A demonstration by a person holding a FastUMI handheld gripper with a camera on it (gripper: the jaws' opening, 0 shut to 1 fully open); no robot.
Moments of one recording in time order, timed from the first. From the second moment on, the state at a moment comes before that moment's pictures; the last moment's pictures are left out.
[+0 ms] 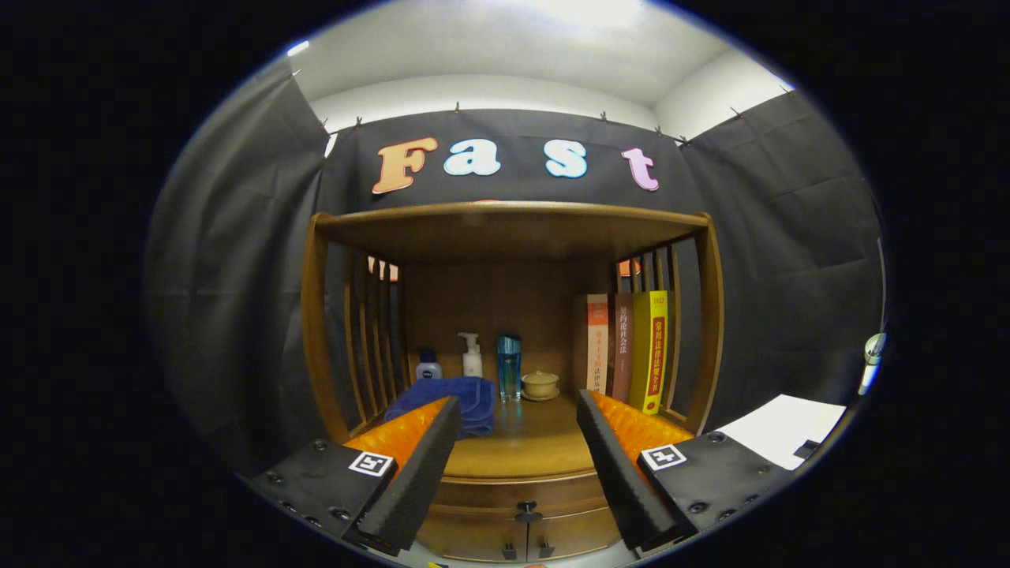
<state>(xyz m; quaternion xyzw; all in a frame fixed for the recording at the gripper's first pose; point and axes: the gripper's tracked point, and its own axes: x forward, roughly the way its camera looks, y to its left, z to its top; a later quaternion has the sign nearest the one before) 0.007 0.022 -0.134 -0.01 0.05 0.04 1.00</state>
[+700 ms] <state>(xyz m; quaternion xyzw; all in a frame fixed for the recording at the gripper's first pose) -0.005 0.003 -0.347 -0.05 0.19 0.03 0.98</state>
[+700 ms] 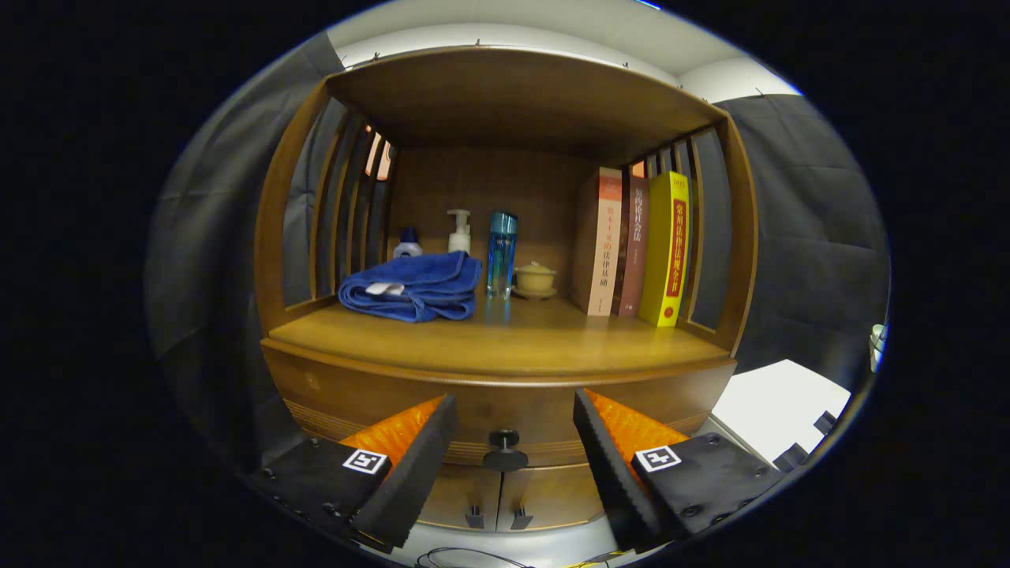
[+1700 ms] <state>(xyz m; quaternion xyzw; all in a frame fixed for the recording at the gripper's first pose) 0.003 0.006 -0.436 -0.03 0.28 0.03 0.96</state>
